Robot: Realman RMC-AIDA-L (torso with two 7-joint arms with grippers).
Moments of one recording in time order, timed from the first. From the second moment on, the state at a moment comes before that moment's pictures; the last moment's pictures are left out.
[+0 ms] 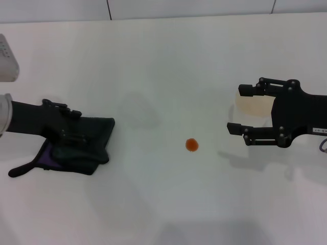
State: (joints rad) left arm -0.59 -2.04 0.83 0.83 2.42 1.41 -1.56; right arm 0.07 2.01 -1.36 -1.40 -1.57 -1.33 1.47
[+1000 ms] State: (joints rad) left arm -0.57 -2.05 0.84 0.84 2.41 1.41 -1.55; right arm 0.08 2.01 -1.36 -1.40 -1.57 -1.34 1.47
